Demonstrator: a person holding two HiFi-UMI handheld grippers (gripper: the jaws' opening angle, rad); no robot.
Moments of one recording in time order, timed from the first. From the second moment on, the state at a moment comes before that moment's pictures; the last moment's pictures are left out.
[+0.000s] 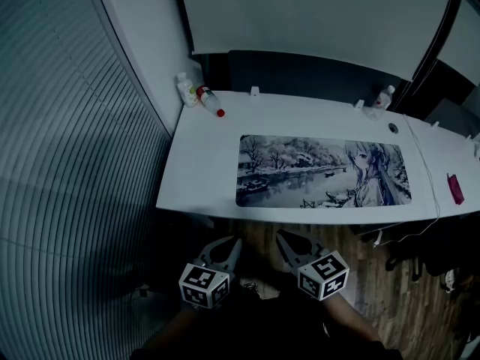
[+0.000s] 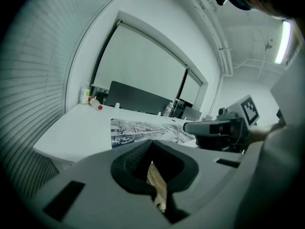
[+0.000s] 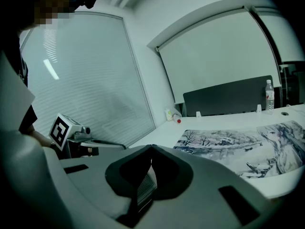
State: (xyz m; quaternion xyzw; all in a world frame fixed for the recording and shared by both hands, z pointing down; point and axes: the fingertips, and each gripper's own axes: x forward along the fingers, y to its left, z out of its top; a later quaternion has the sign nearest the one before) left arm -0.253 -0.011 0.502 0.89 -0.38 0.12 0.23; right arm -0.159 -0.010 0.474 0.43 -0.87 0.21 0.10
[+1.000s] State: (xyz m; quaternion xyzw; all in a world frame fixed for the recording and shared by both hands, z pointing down) left arm -0.288 -0.028 0.538 0.85 -0.43 0.13 0.28; right arm -0.212 -0.085 0.535 0.40 -0.88 0.18 0.18
